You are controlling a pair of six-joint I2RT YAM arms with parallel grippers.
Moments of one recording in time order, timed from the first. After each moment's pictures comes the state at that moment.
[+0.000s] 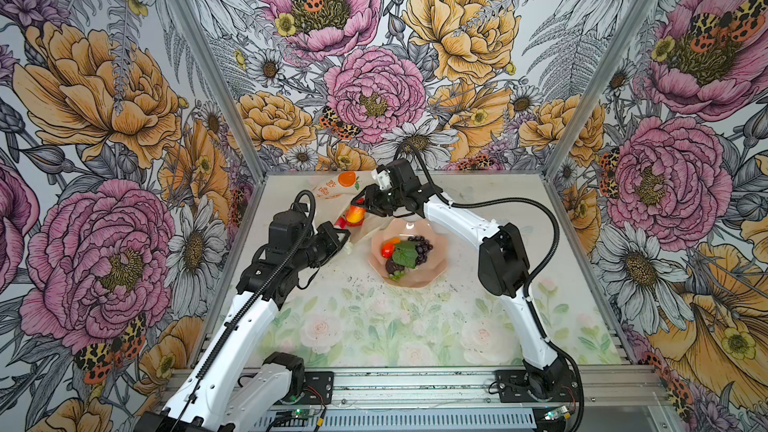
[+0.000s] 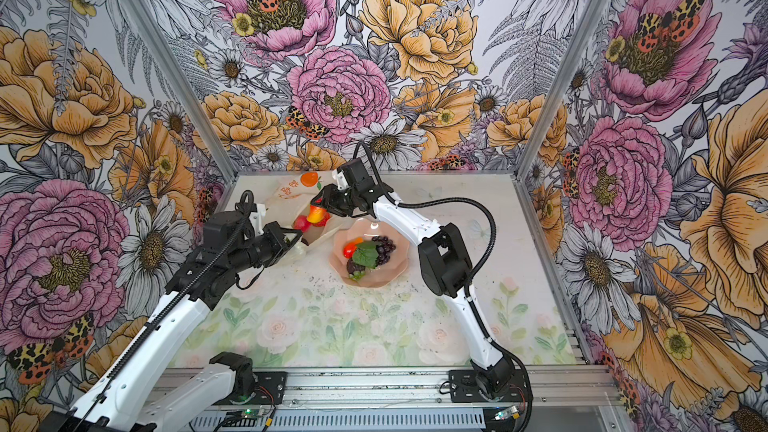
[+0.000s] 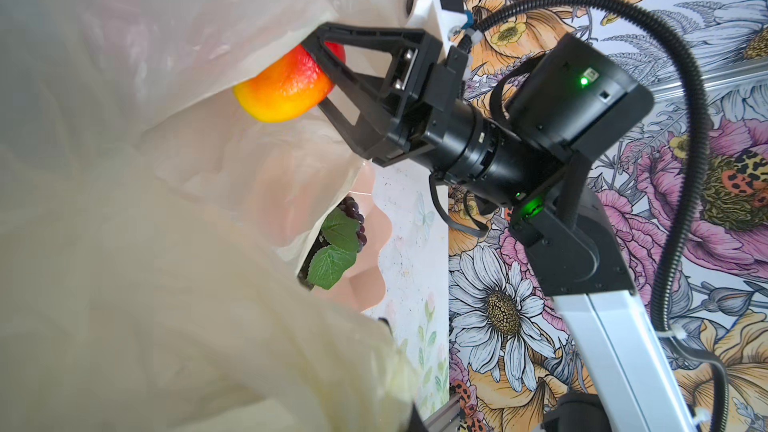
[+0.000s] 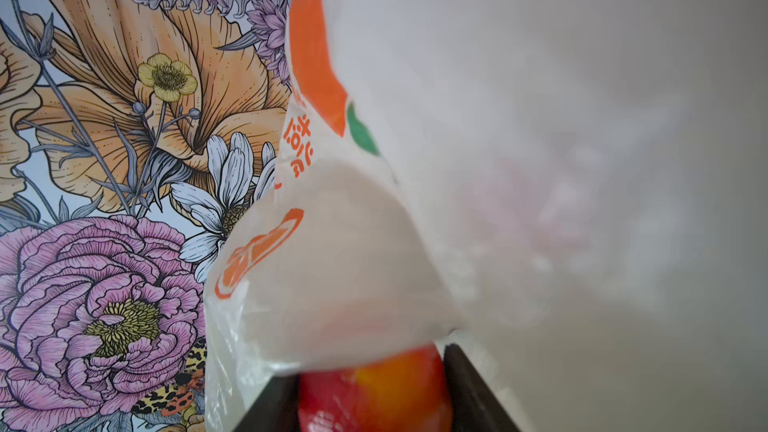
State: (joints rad) left arm -0.24 0.93 0.87 -0.44 0.37 -0.94; right arm 0.64 2.38 2.18 -0.43 -0.58 0.86
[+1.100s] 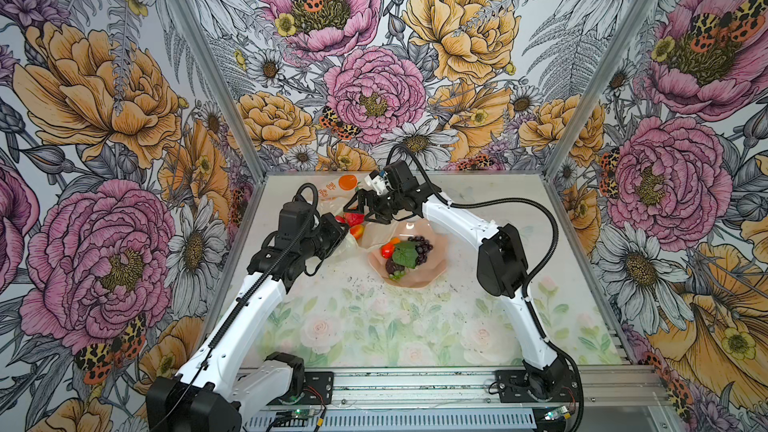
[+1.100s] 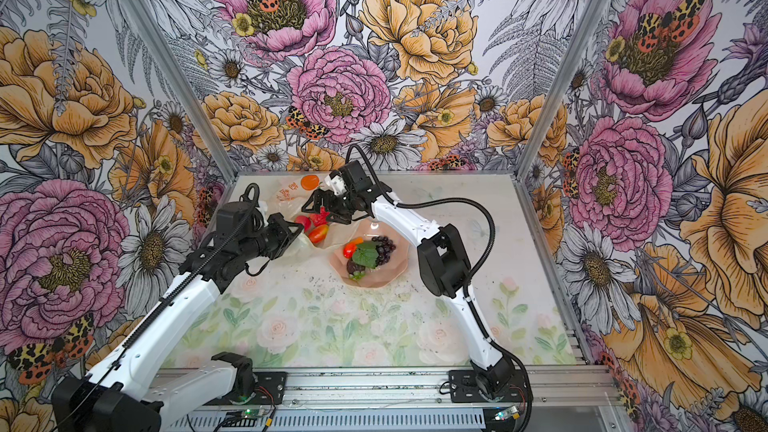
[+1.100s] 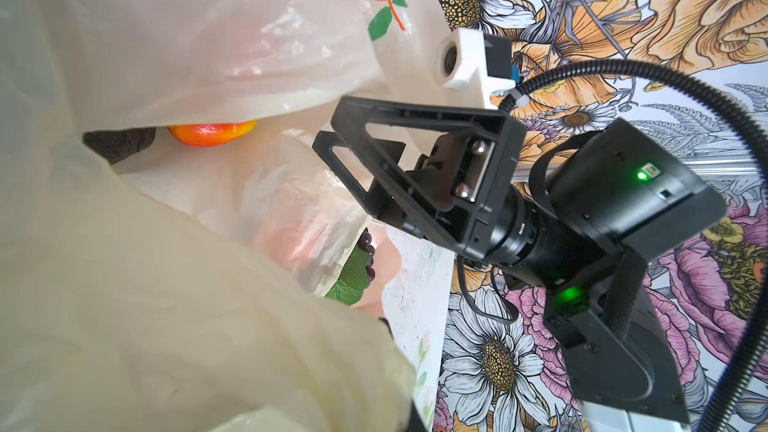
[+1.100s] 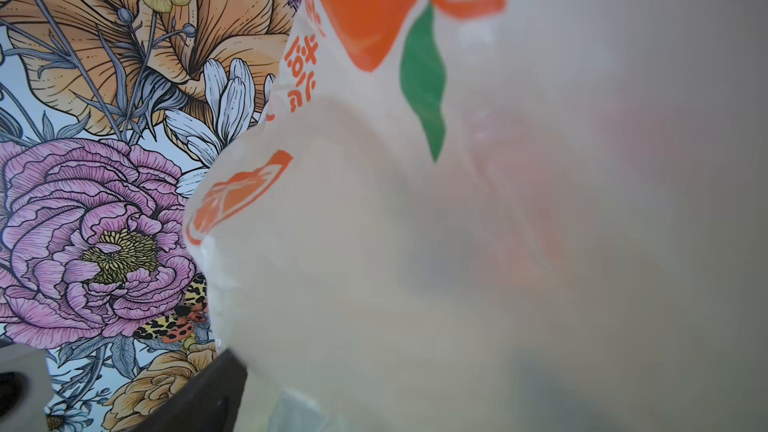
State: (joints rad) left arm -0.25 1.07 0.95 -0.42 0.28 -1.06; right arm 0.63 2.34 2.18 -0.56 -0.69 0.72
